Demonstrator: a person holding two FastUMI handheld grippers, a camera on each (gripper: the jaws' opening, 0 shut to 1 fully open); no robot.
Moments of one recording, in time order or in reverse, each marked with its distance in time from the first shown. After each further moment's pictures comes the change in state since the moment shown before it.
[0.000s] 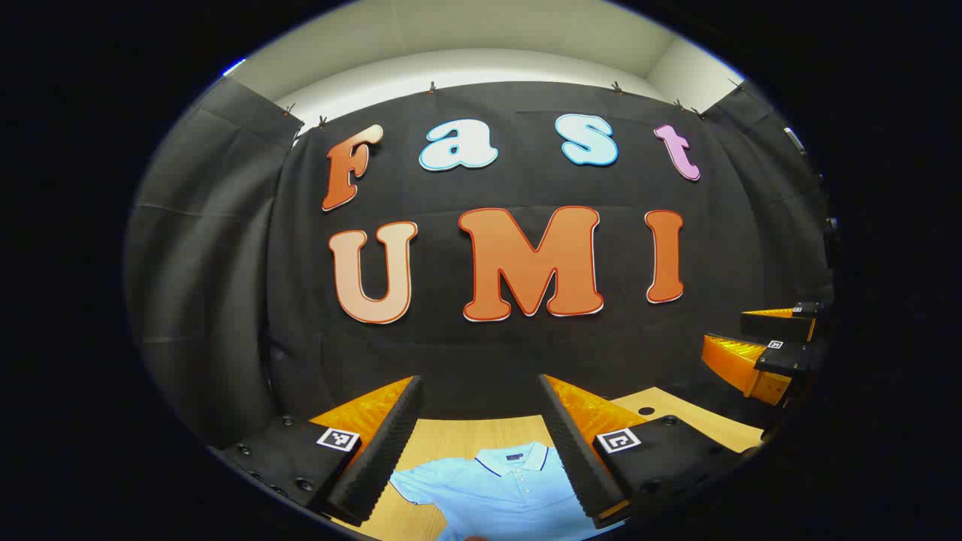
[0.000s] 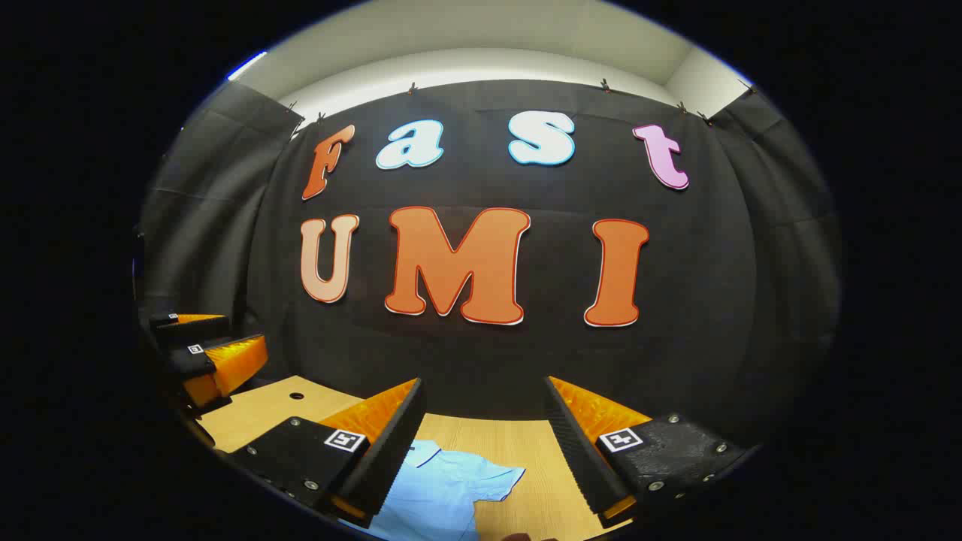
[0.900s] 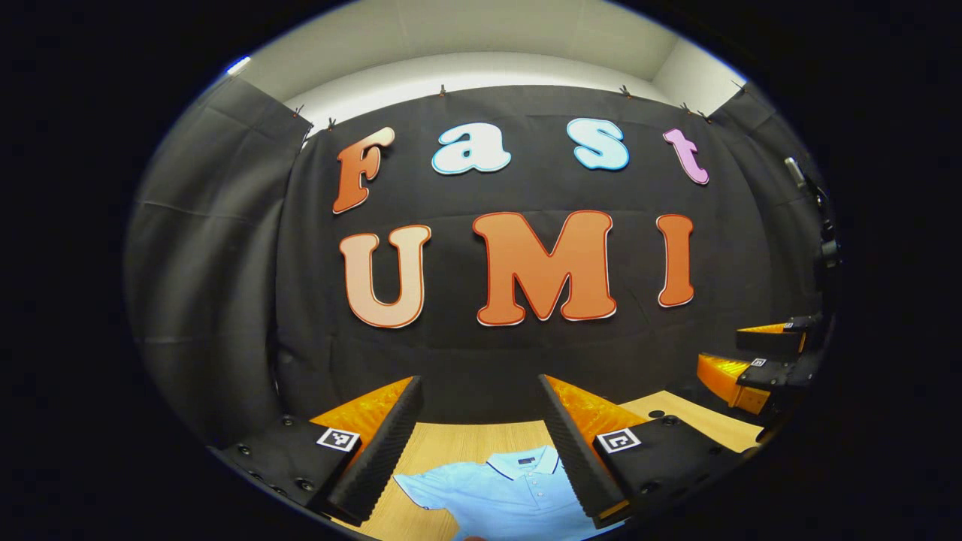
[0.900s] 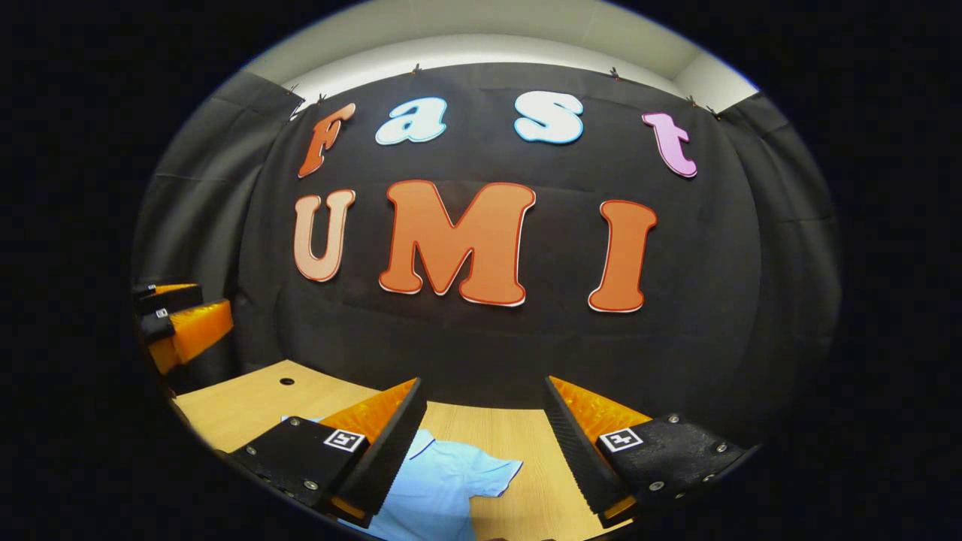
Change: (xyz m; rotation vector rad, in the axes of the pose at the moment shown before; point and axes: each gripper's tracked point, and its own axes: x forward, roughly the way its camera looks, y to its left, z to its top) left arm 0.000 0.023 0.002 0.000 -0.019 0.031; right arm 0.025 0.006 -0.033 -0.032 0.080 -0.003
